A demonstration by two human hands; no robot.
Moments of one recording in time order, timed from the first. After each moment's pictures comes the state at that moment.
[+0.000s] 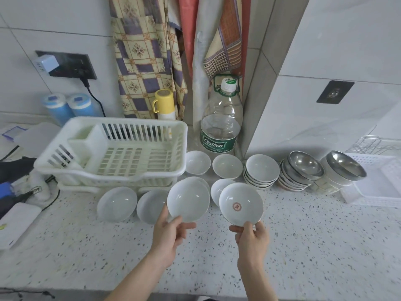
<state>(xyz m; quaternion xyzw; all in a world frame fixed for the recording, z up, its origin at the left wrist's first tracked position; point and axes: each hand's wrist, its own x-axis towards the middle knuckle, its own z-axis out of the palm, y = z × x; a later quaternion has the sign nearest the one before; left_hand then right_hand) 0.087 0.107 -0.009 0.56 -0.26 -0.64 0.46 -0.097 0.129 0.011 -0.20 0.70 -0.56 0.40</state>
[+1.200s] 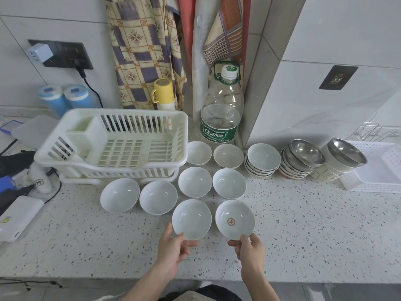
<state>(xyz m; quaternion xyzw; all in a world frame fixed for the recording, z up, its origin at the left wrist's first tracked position) 0.095 0.153 -0.054 0.62 -0.26 -0.65 0.36 -0.105 0.167 -0.056 -0.18 0.75 -0.44 0.46</state>
